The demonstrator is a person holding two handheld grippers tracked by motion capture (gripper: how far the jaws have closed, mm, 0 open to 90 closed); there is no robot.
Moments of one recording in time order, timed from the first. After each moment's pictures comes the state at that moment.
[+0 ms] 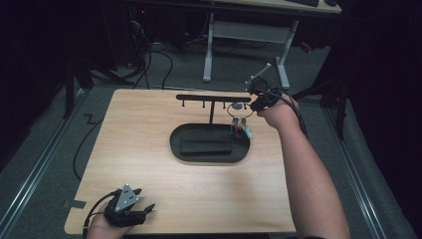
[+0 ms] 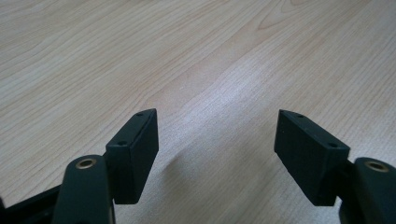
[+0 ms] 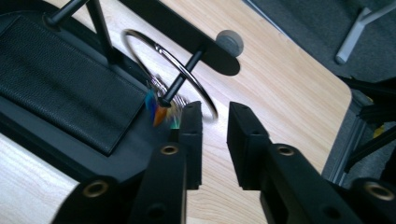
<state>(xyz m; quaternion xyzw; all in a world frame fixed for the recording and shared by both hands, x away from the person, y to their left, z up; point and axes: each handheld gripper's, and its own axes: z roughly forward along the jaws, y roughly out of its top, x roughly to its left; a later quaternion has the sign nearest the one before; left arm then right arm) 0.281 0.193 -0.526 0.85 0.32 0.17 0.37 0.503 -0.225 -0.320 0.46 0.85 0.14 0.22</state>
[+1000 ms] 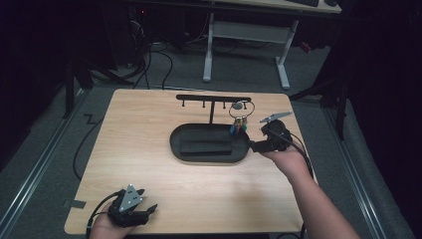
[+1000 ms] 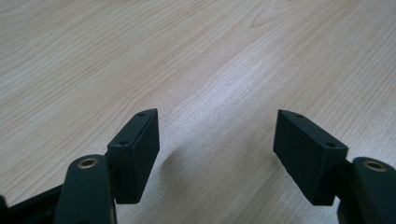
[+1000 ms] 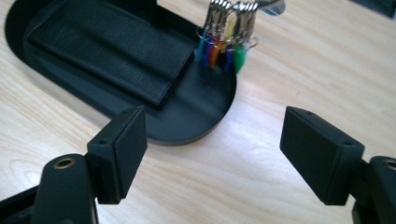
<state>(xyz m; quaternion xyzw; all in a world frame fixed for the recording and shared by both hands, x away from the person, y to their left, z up) 0.281 0.184 -0.529 0.86 0.31 0.17 0.36 0.406 -0.258 -0.389 0.49 0.81 0.25 0.20</state>
